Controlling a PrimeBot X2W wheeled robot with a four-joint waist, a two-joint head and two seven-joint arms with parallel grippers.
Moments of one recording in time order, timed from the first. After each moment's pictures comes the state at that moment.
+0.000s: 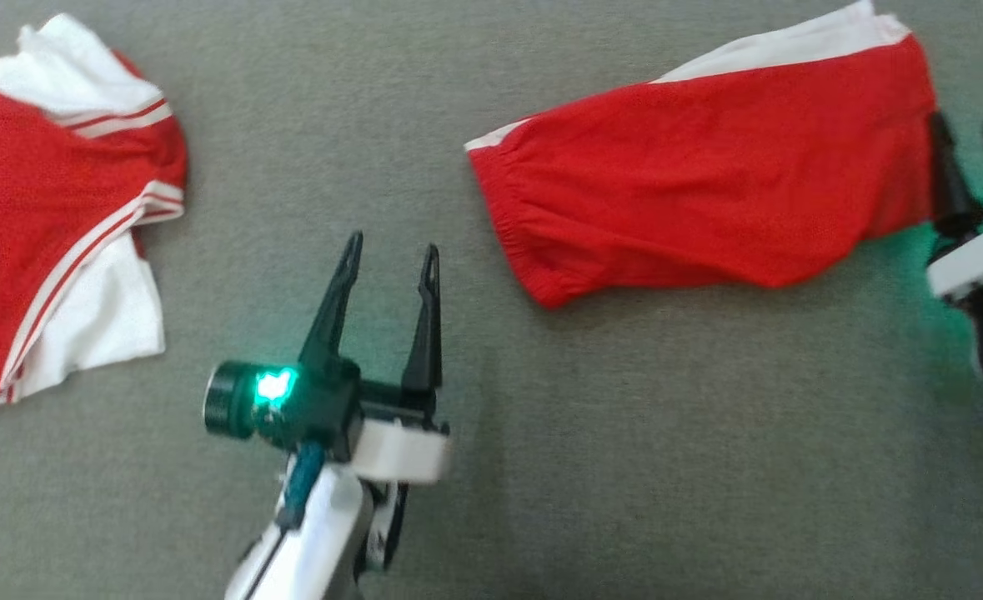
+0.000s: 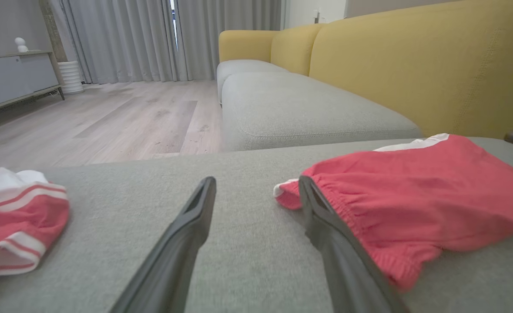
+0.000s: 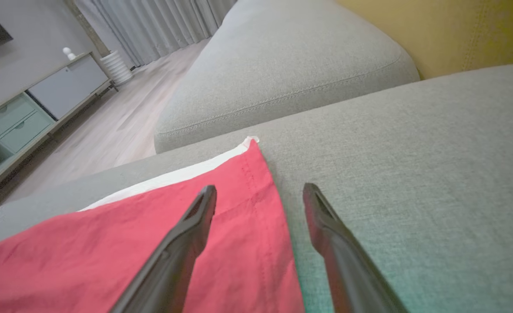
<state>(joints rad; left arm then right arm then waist) -0.33 0.08 -0.51 0.22 -0.23 0.22 -0.26 -0.55 -0.45 0.28 0.59 0.79 0.12 -0.12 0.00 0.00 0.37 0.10</state>
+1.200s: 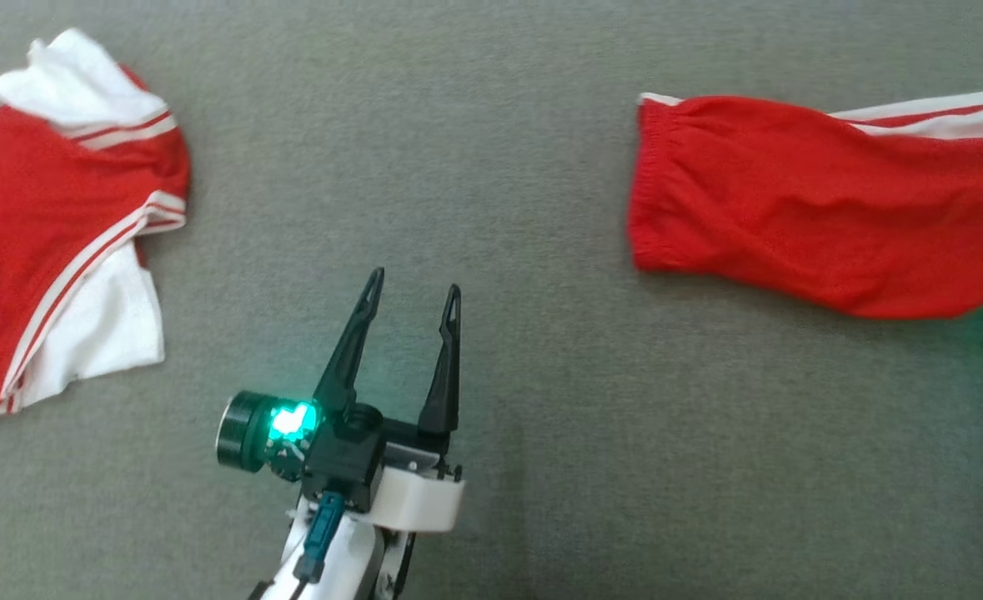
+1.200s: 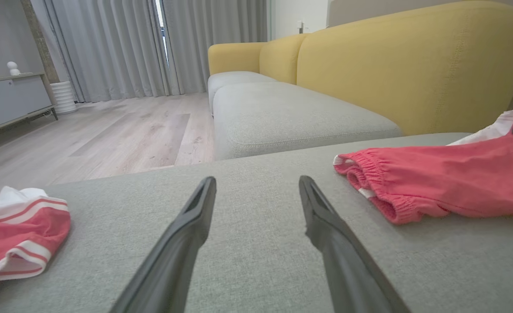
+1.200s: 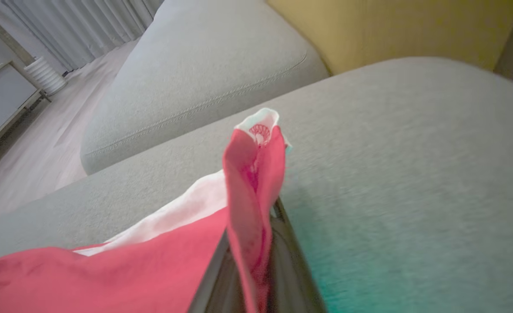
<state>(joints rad) -0.20 0.05 -0.49 0.12 -0.09 0.20 -0.26 -0.64 -0.58 0.28 0.81 0.95 0.12 -0.06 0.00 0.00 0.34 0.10</state>
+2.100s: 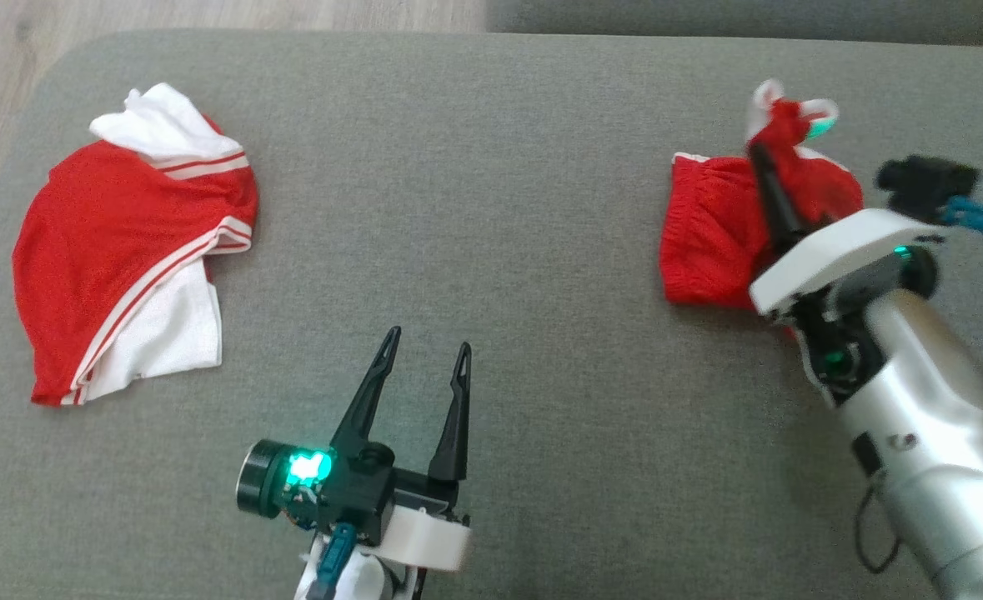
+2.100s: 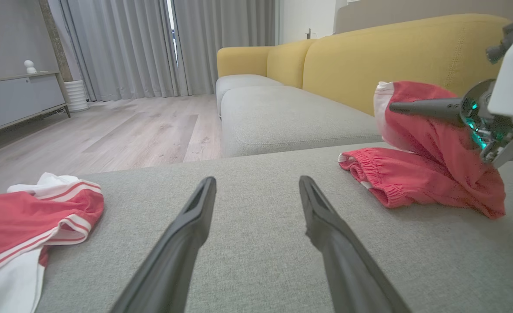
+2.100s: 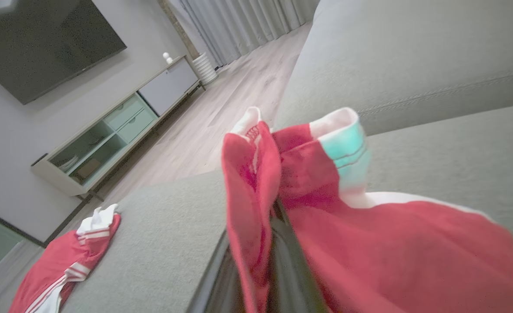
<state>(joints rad) -0.13 0.05 -0.52 0.18 -0.13 0.19 -0.26 -0.64 -0.27 0.47 0.66 0.85 0.12 -0.07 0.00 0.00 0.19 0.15</state>
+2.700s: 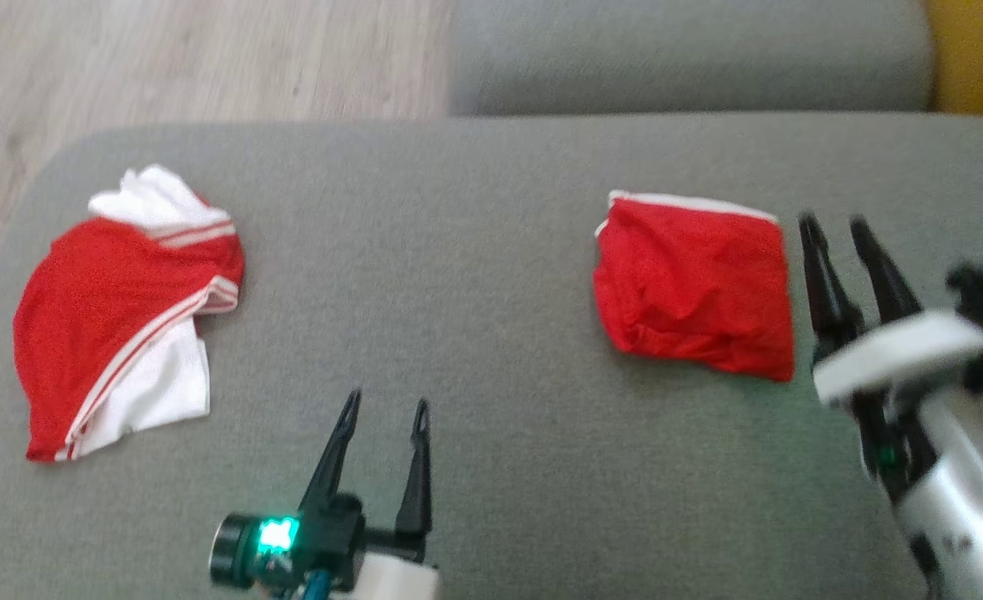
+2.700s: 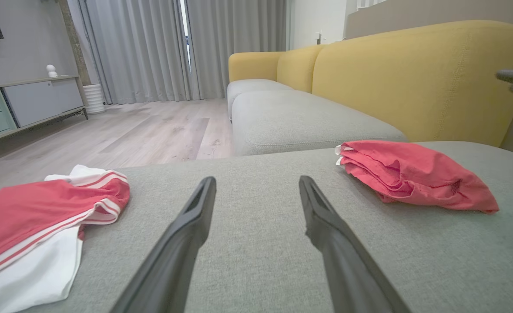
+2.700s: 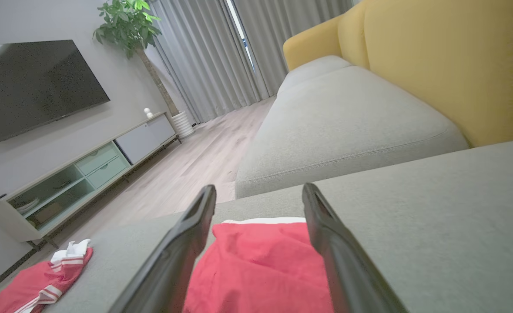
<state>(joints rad) -0.04 0.05 -0.47 0.22 -0.14 0.21 -0.26 -0.44 -0.36 0.42 0.56 0.83 0.12 -0.22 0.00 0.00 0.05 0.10</state>
